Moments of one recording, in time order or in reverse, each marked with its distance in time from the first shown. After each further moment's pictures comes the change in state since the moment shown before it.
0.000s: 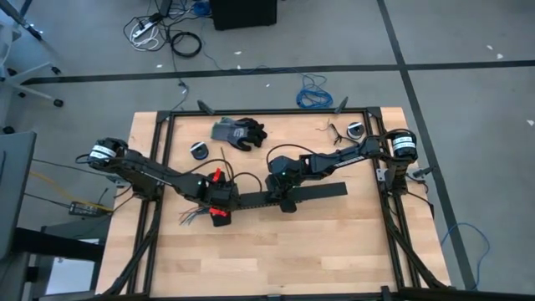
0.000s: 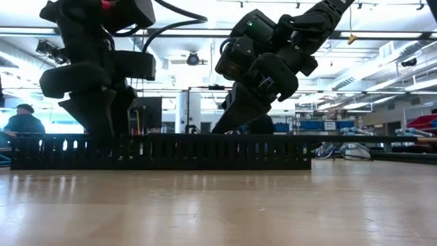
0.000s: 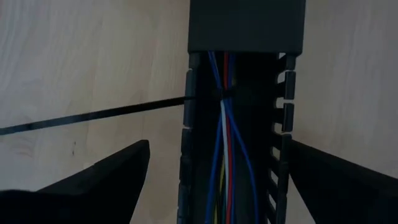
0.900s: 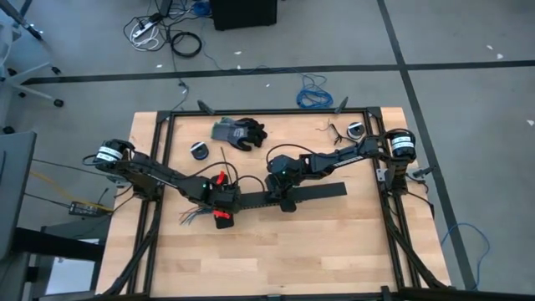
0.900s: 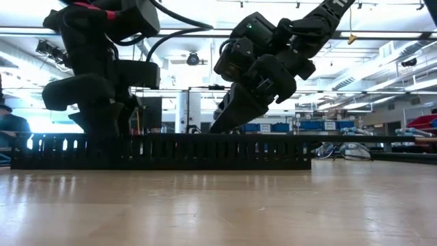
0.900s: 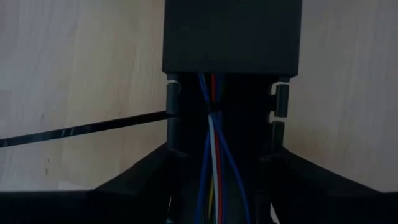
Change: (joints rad) left arm 0.000 0.069 -0.004 0.079 0.008 0.005; right arm -0.013 0.008 -0.005 0.060 -0.033 -0.014
